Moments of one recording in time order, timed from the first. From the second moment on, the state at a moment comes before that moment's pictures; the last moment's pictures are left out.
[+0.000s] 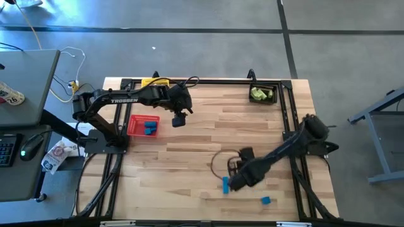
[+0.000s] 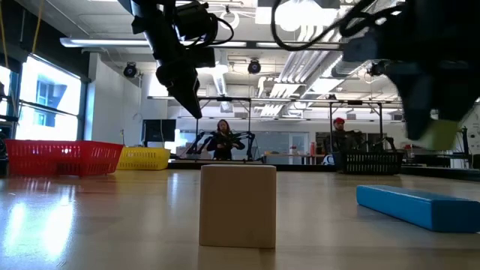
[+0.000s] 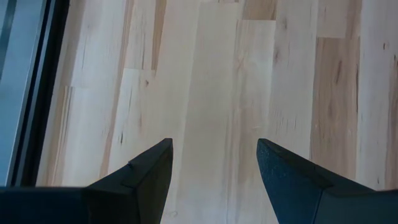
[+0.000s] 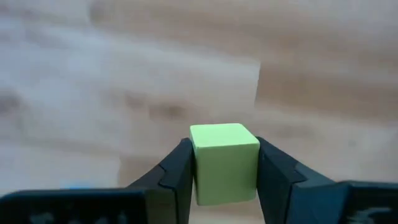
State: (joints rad) left arm 0.46 1.55 1.12 -0.63 -0.04 0.29; right arm 0.55 1.86 1.33 -1.22 0.28 1.98
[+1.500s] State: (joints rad) left arm 0.32 1.55 1.12 -0.63 -0.04 0.26; right arm -0.84 1.73 1.33 -1.24 0.28 0.52
